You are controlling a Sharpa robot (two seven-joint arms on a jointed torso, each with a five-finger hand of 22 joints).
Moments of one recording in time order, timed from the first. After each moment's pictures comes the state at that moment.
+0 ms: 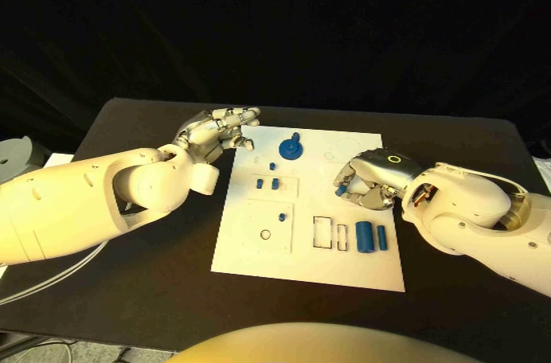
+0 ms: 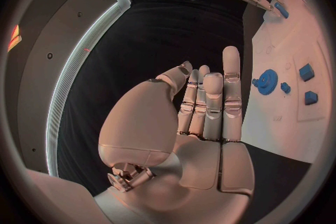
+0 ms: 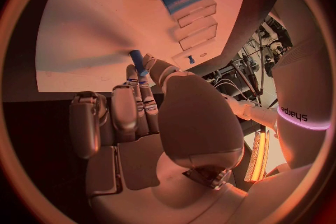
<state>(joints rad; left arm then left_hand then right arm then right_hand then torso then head) 1.19 -0.94 -0.05 1.62 0.15 -0.17 0.41 1.32 -0.05 0.38 -0.04 0.09 0.99 0.17 0.21 0.07 0.93 0.10 0.54 0.30 1.16 0.02 1.17 0.71 0.16 1.17 0.12 0.61 0.71 1.08 -0.95 0.04 1.77 -1.80 -0.20 -0.19 1.37 -0.13 0.44 0.03 0.07 1.10 0.12 0.08 0.08 1.14 0.08 0.13 0.06 1.47 0.00 1.23 1.14 0.05 1.44 0.11 1.45 1.31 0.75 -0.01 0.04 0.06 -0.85</state>
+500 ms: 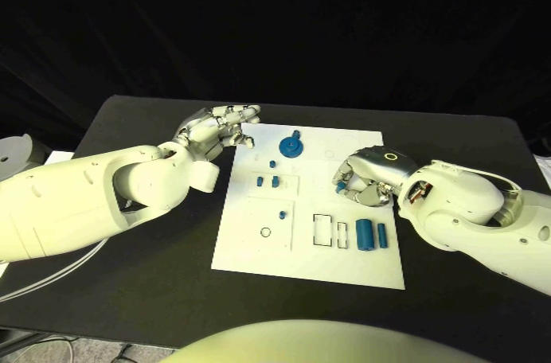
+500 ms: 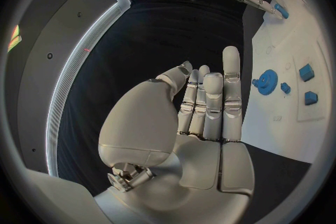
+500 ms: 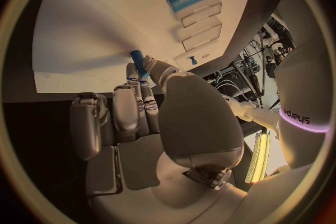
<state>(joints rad) 1.19 -0.94 -0.05 1.62 0.15 -0.17 0.41 1.32 -0.05 0.38 -0.04 0.09 0.99 0.17 0.21 0.07 0.93 0.10 0.54 0.30 1.16 0.02 1.17 0.71 0.16 1.17 0.12 0.61 0.71 1.07 -0.92 0.04 1.75 -1.82 -0.20 -0.20 1.37 -0.11 0.46 0.04 0.07 1.14 0.12 0.08 0.09 1.19 0.06 0.13 0.07 1.46 -0.01 1.23 1.14 0.05 1.45 0.10 1.46 1.31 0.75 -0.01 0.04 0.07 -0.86</state>
